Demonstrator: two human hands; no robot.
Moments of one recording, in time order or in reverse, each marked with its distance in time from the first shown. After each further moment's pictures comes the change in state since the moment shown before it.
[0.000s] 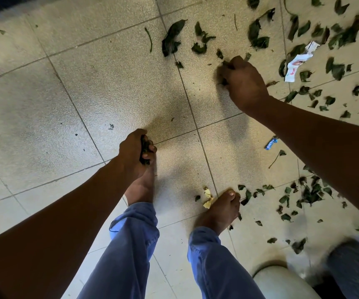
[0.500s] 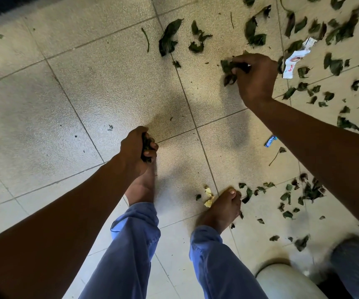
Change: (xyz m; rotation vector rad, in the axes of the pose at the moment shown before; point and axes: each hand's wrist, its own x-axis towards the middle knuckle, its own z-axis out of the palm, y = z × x) left_hand -0.001 0.002 0.007 0.033 -0.008 0.005; right_hand -0.018 -0.005 -0.019 0.532 0.393 0.432
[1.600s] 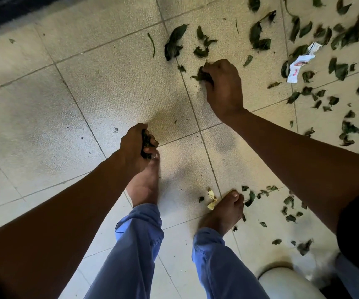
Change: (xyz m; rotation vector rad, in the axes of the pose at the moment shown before) left_hand -0.011 0.019 0.006 0.031 0.028 0.047; right_hand -0.022 -0.038 0.050 -0.159 -0.137 -0.306
